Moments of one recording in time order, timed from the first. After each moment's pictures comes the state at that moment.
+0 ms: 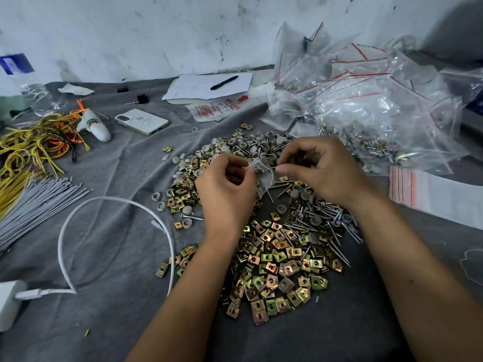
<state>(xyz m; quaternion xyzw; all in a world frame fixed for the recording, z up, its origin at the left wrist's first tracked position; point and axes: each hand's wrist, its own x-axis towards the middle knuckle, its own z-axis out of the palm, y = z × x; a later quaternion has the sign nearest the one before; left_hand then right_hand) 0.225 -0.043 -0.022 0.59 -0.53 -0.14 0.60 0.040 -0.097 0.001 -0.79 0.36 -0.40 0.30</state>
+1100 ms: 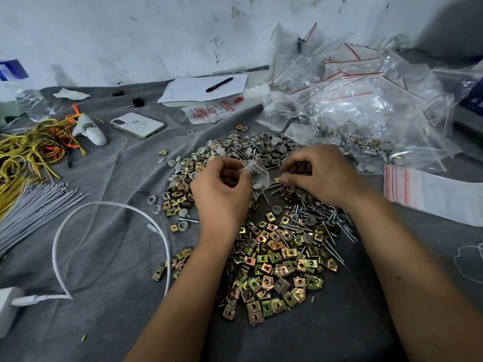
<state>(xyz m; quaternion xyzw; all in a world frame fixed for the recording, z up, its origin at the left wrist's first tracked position) 0.225 -0.045 -0.024 0.60 -0.52 -0.16 0.59 0.030 -0.104 -0.006 -0.80 0.47 -0.30 0.22</state>
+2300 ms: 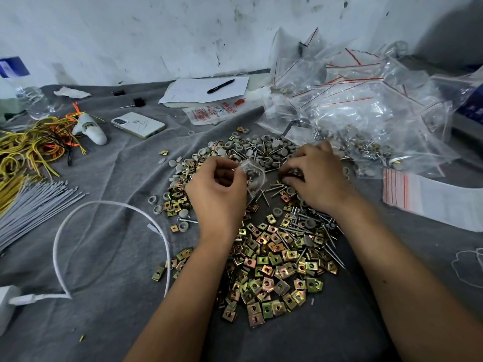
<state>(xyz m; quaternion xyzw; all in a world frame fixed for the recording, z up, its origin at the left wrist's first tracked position) 0.226 -0.043 -0.021 0.59 -0.47 -0.16 0.63 0.045 -0.107 -0.013 -0.80 0.56 -0.22 0.06</state>
